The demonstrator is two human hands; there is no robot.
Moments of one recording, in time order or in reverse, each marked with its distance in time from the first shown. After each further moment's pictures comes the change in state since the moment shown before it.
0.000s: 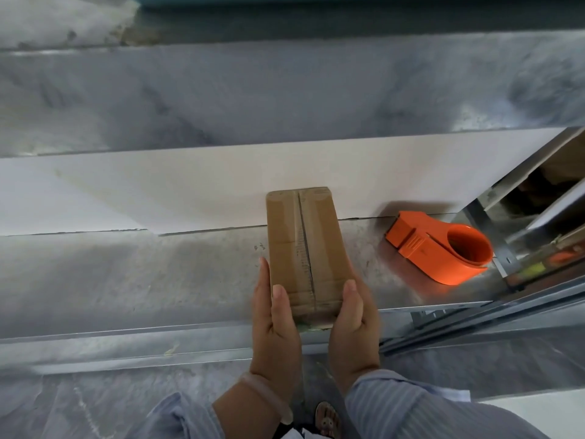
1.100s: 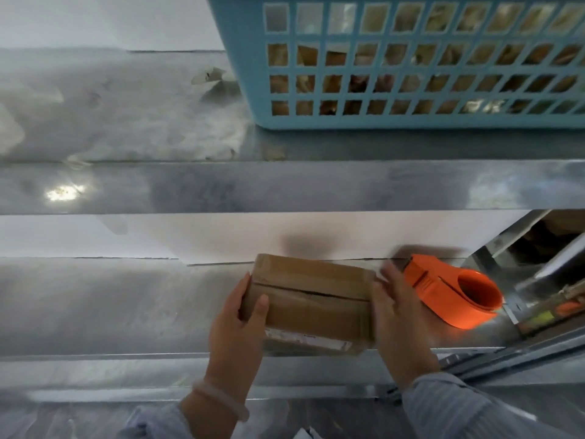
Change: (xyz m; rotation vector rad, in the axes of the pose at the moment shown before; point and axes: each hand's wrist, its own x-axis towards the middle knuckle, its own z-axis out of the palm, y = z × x) left_hand 0.042 0.055 -0.071 0.446 0.085 -0.002; right_hand 0.040 -0.053 -0.017 -0.453 -0.129 -0.095
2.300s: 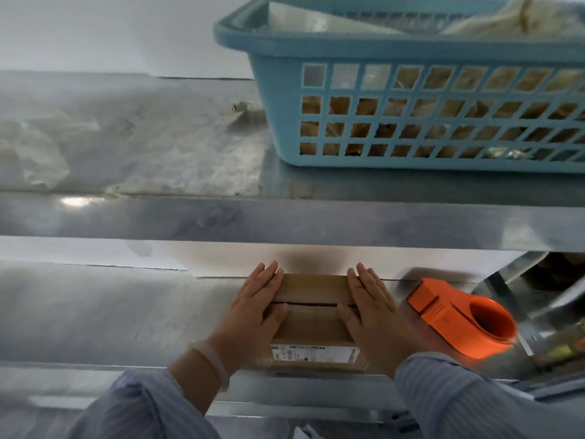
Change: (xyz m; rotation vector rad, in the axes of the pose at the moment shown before) left_hand 0.061 -0.013 -0.009 0.492 -0.407 0.449; right_hand 0.037 -0.010 0.016 -0.838 -0.394 -0.405
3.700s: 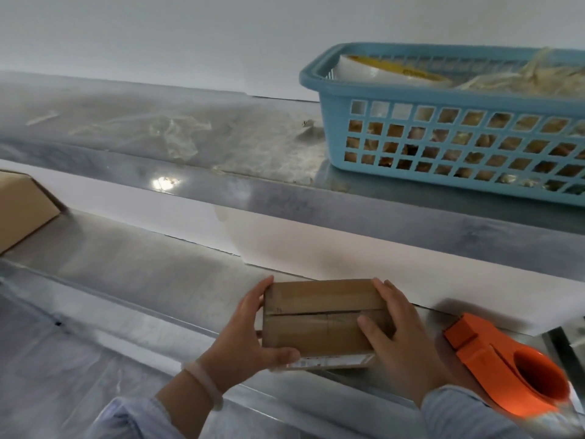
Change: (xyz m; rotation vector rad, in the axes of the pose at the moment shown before) left_hand -0.085 0.001 -0.006 -0.575 0.227 -0.173; right_hand -0.016 0.004 -0.004 0.500 0.062 -0.127
